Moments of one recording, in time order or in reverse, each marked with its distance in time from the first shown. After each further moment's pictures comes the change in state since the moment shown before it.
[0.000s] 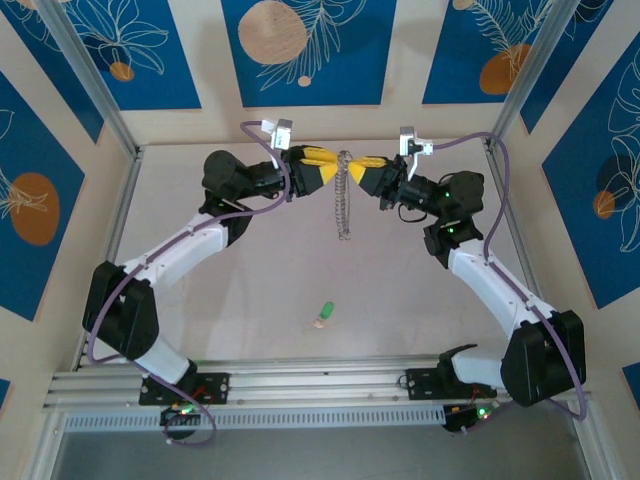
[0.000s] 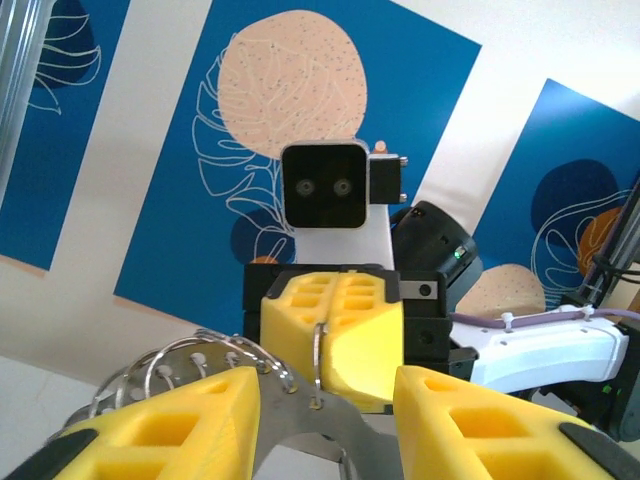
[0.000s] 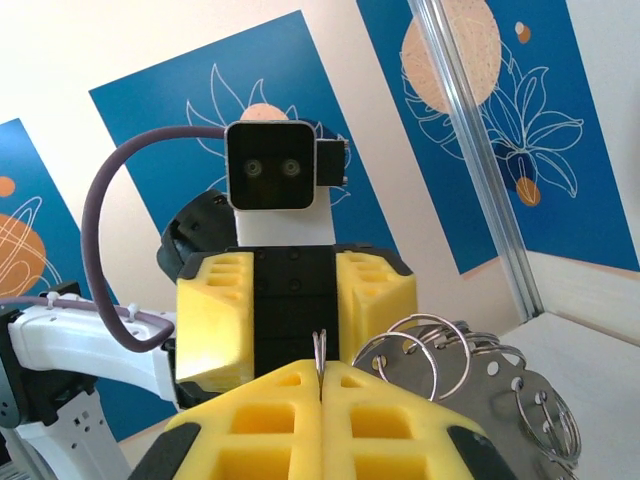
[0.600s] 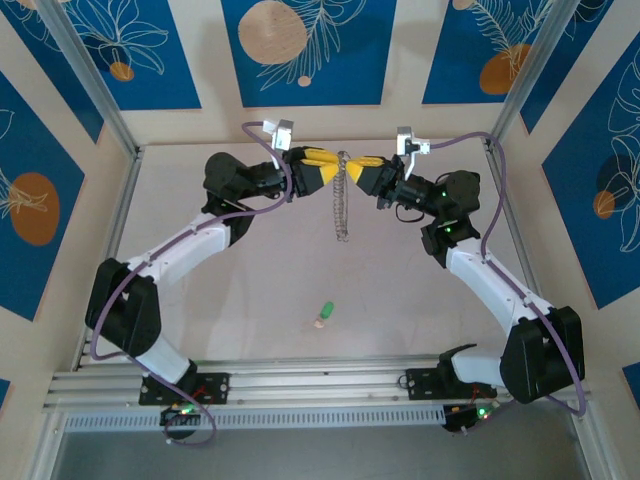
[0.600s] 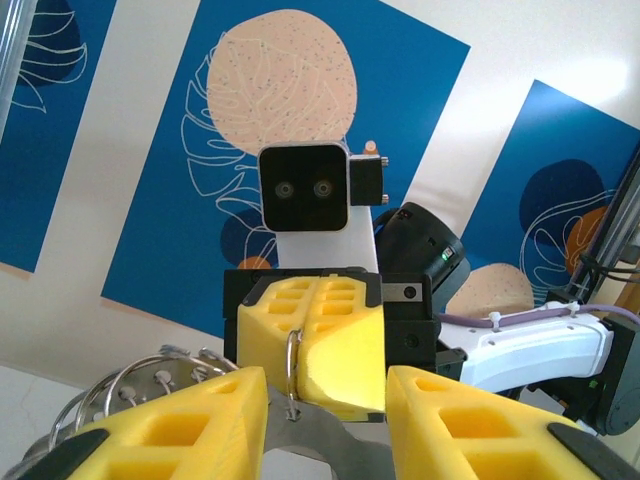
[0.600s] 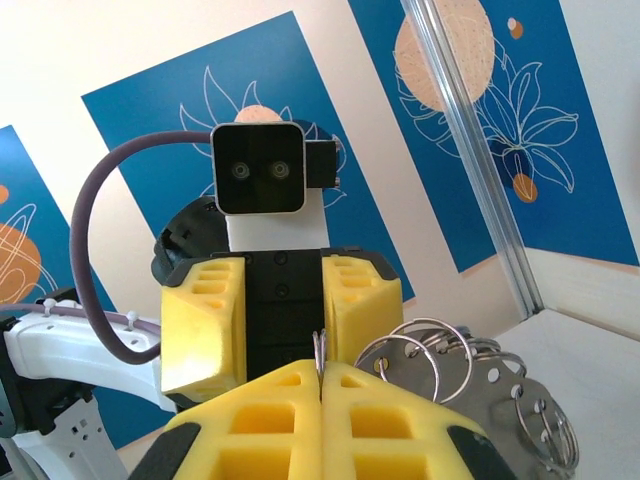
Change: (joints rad) left arm -0.007 0.022 -0.001 0.045 0.015 -0.027; right arm 0.013 0.017 0.000 0.007 0.015 0.007
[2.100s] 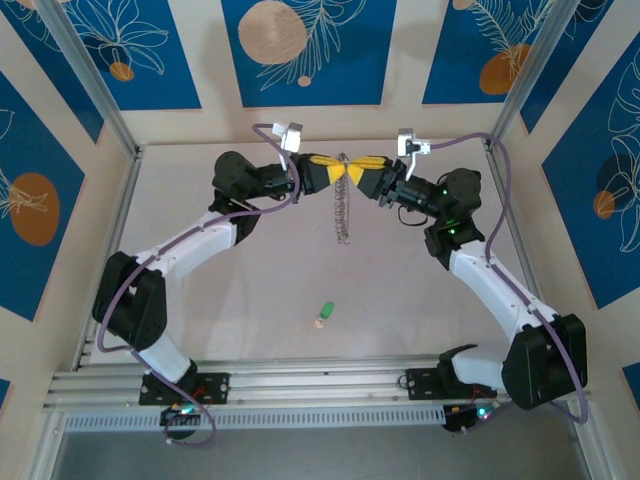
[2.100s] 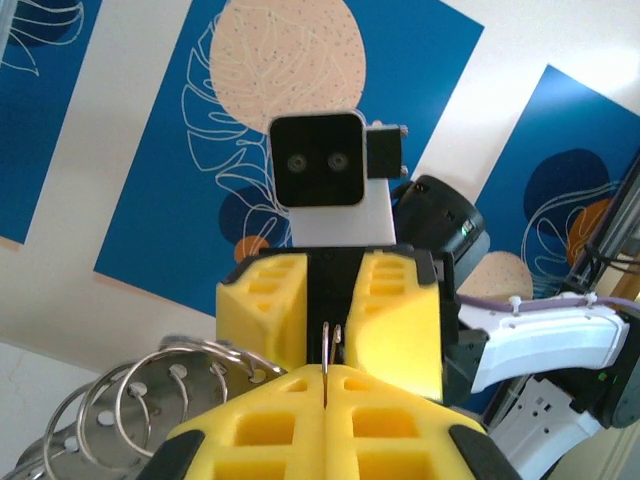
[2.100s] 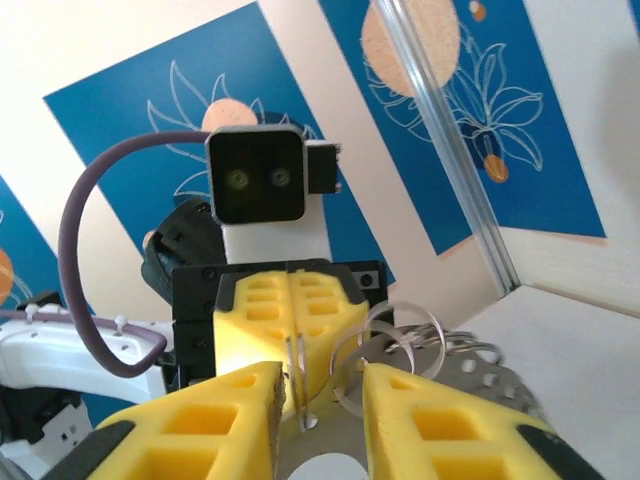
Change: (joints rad) left arm -0.016 0.044 0.019 -0.029 0.023 0.011; right arm -0.032 -0.046 -0.003 -0.143 0.027 -0.037
